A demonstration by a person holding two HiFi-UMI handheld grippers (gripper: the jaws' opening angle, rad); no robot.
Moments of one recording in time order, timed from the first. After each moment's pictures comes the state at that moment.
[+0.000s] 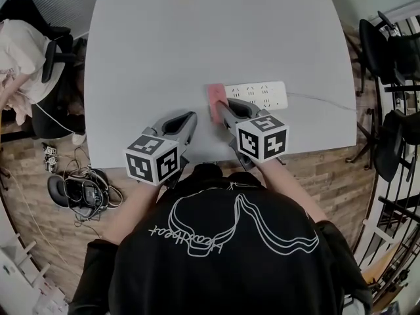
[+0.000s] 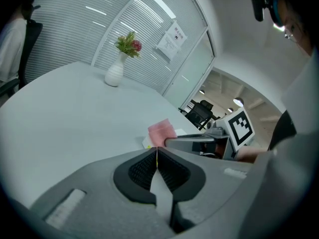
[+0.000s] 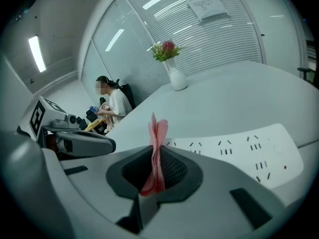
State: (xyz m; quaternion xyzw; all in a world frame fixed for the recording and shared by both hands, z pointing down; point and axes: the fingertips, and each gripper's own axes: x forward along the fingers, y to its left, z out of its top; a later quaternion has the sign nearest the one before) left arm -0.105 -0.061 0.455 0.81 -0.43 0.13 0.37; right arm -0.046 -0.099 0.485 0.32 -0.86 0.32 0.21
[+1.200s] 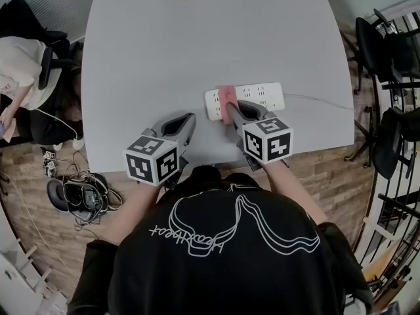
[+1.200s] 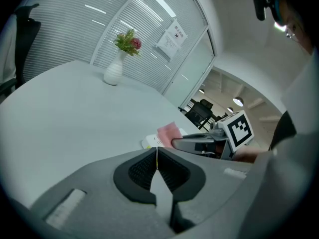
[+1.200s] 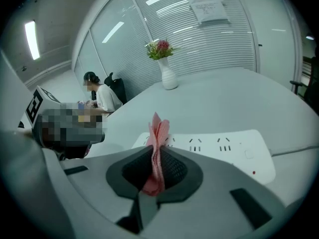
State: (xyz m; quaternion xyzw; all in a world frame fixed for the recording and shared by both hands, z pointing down) left arm -0.099 -0.069 0.458 0.81 -0.43 0.14 0.37; right arm -0.007 -0.110 0.495 0.36 -0.85 0.29 0.25
